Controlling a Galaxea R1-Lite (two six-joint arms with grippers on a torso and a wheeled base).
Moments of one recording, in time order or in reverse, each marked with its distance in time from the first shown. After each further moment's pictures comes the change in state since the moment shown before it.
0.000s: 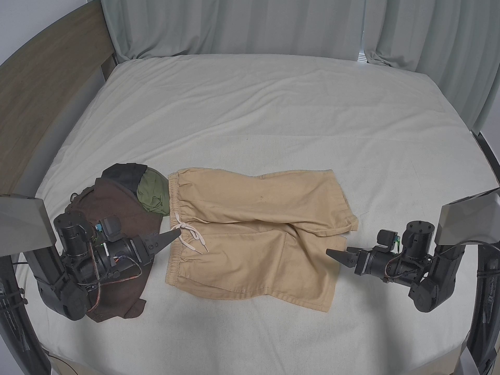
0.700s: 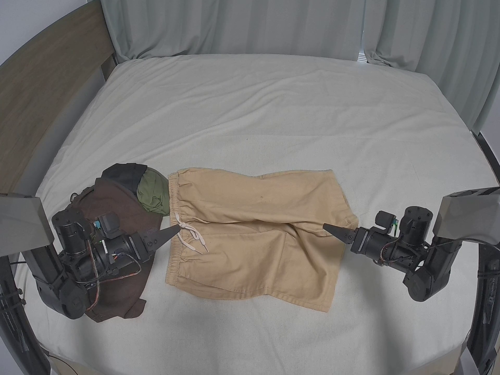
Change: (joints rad) left arm 0.000 -0.016 -0.008 0.000 0.000 0.000; right arm 0.012 -0.010 -0.129 -0.003 -0.014 0.148
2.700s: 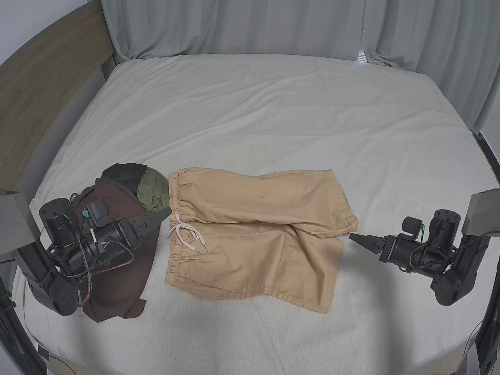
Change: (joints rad) left arm 0.012 -0.091 -0.004 0.000 0.001 -0.092; right arm -0.117 -0.148 0.217 0.007 0.095 -0.087
